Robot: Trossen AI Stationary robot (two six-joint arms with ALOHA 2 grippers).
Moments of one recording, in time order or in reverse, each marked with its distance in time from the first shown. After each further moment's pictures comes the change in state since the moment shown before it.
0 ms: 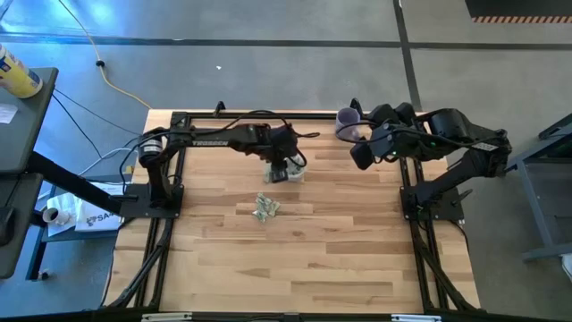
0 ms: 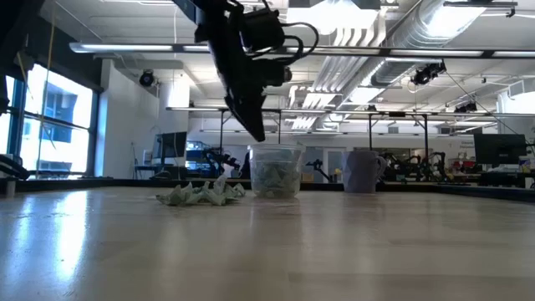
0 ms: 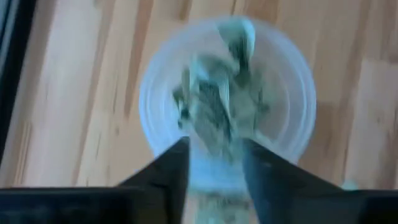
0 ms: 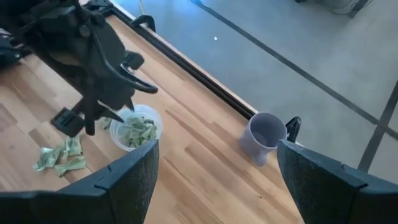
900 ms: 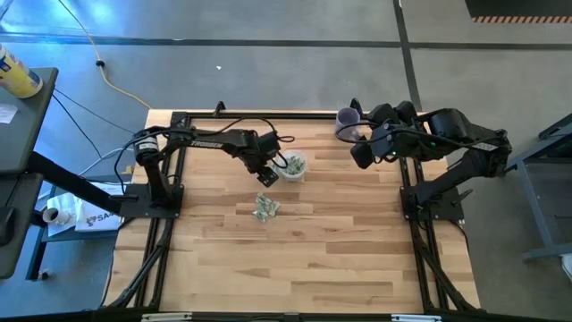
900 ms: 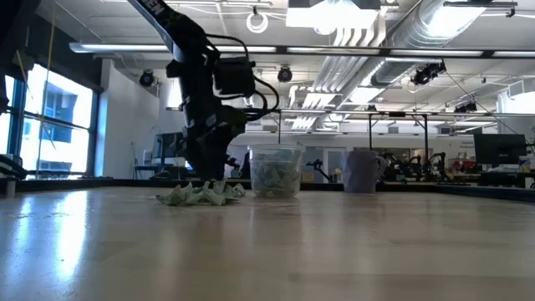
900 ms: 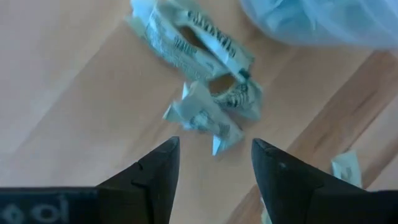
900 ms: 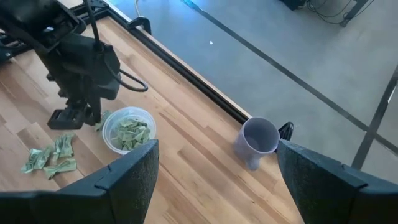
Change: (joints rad) left arm 0.087 -0.035 -0.290 0.024 0.195 -0.520; right arm 0.000 0.000 0.000 -0.001 0.027 -0.029
